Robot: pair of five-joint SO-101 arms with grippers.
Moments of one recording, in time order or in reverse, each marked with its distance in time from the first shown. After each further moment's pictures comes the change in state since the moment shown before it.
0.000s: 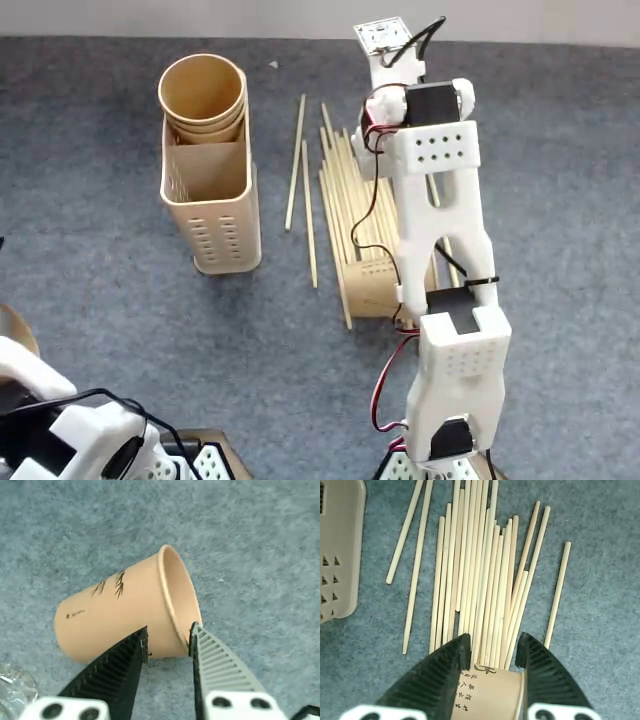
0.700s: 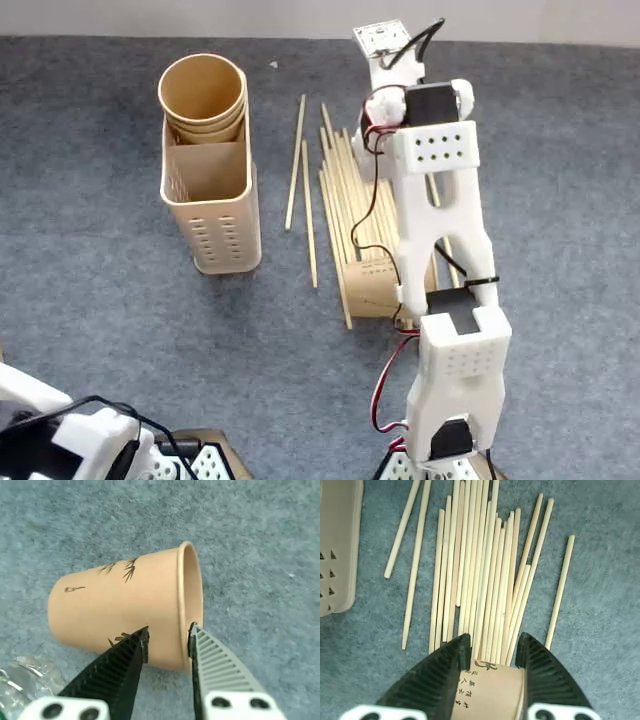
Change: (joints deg) left arm -8.8 -1.1 14.8 -20.8 -6.8; right arm 0.0 0.0 2.5 0.0 0.0
